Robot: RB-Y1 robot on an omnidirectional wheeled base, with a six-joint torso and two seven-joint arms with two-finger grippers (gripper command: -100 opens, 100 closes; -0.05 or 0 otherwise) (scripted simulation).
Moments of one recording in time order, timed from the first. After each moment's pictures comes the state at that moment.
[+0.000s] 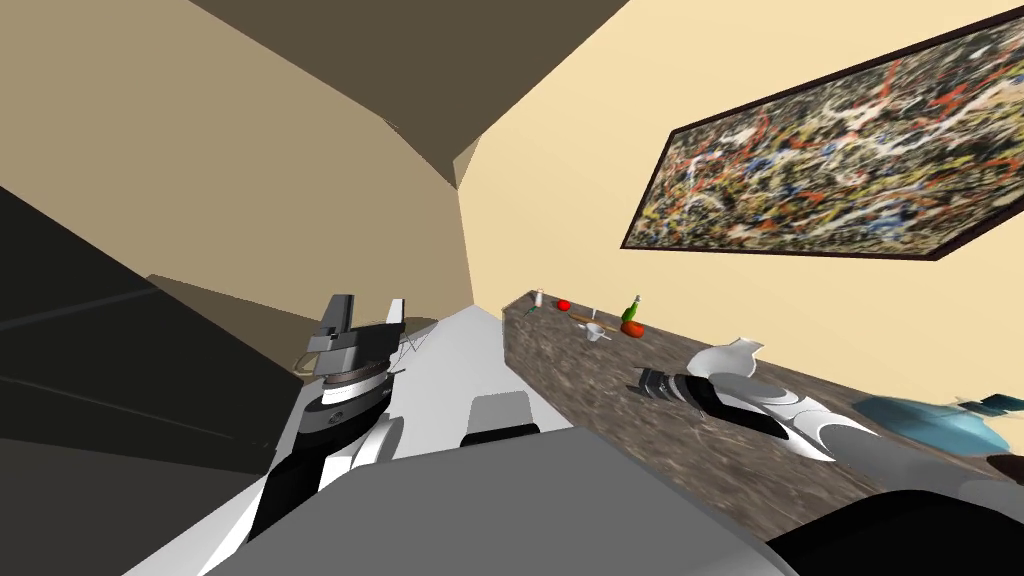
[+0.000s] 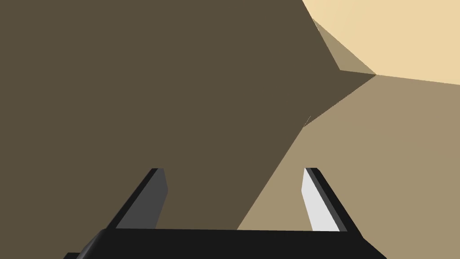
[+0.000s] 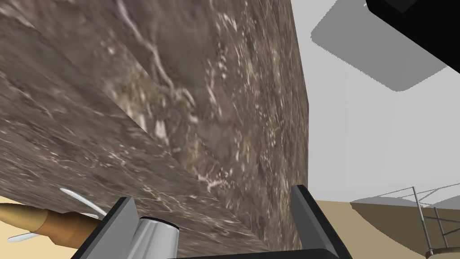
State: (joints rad) left arm 0.51 0.04 -0.03 -2.39 -0.05 -0.63 0.12; right arm 0.33 -1.37 0.32 -1.09 0.68 -0.59 0.19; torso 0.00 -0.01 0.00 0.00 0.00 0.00
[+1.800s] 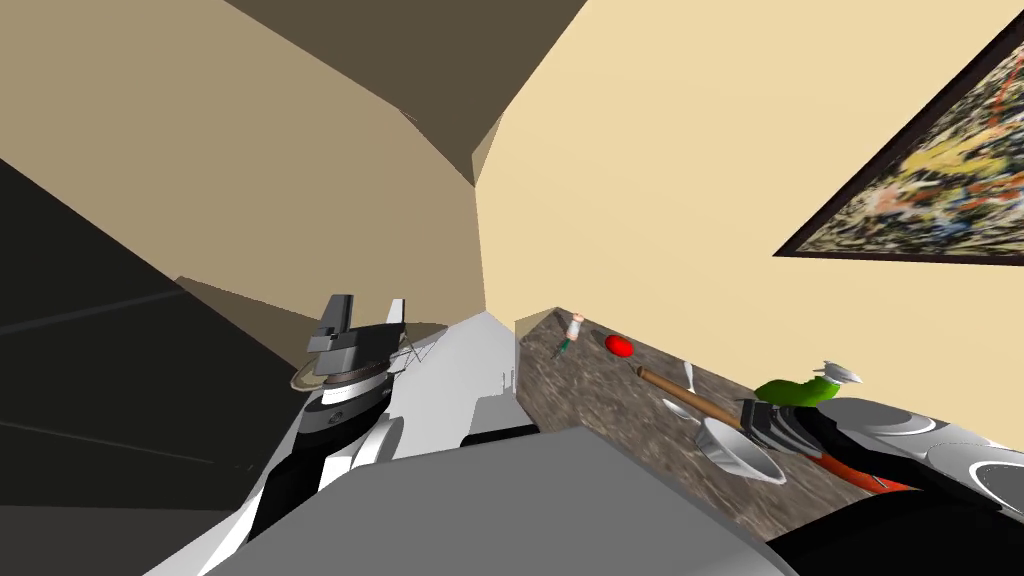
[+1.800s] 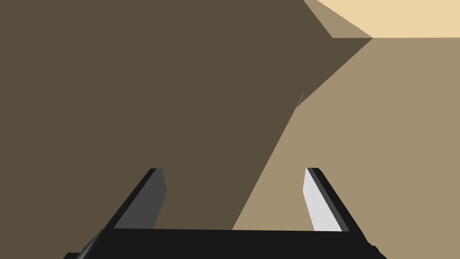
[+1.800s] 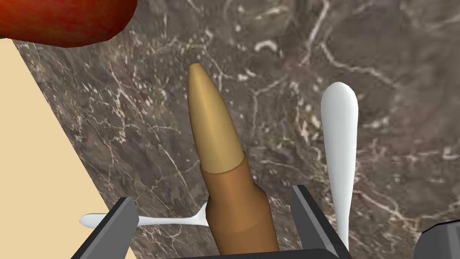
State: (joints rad) left arm 0.51 0.04 -0.03 -2.39 -0.05 -0.63 0.12; right arm 0.33 -1.44 0.41 -0.65 0.79 -0.58 0.27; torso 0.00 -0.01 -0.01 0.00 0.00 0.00
